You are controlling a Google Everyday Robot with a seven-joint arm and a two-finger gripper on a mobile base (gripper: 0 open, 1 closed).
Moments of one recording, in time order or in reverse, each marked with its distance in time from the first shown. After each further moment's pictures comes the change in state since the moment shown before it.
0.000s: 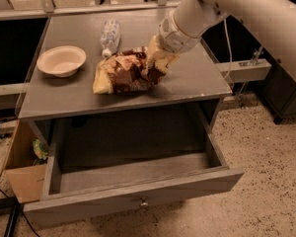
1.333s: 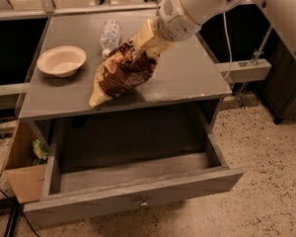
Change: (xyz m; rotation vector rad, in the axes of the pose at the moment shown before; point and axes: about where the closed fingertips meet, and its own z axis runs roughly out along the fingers) arm -0.009 -0.065 -0.044 0.249 -0.004 -0.143
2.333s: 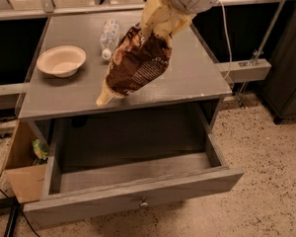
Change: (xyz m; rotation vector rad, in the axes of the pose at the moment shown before) arm -0.027 -0.058 -0.082 -0.137 -0.015 0.136
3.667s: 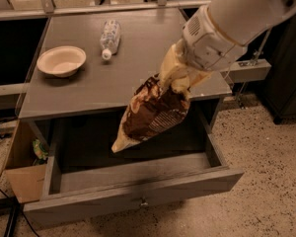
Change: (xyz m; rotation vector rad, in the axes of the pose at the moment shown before) arm -0.096 0.043 0.019 -0.089 -0.065 0.132
